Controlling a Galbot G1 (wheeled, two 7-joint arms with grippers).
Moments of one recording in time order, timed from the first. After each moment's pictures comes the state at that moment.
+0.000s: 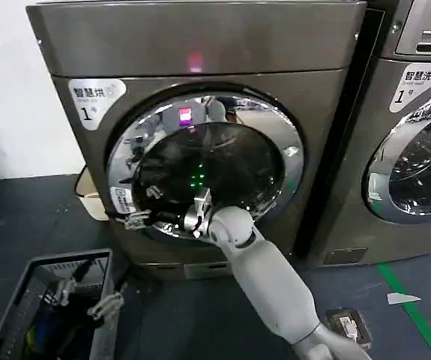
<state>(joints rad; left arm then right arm) 1.83 -1.38 -0.93 -2.46 -0.25 0.13 0.33 -0.45 1.52 -0.06 1.39 0.46 -0.23 -0.79</state>
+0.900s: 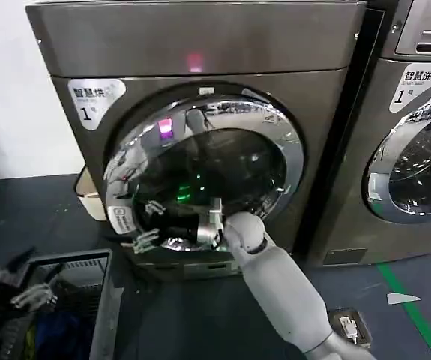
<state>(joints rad) 1.69 -1.24 -1.35 -2.24 -0.56 0.25 0.60 -0.50 1.45 -0.04 1.45 0.47 -0.17 -1.01</state>
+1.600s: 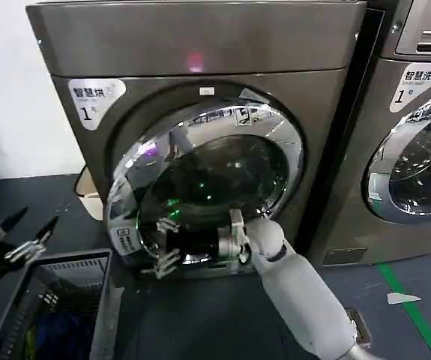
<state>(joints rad) 1.50 -1.02 -1.16 -2.10 -0.70 0.20 0.46 -0.57 1.34 0.00 1.55 0.49 -0.16 -1.21</state>
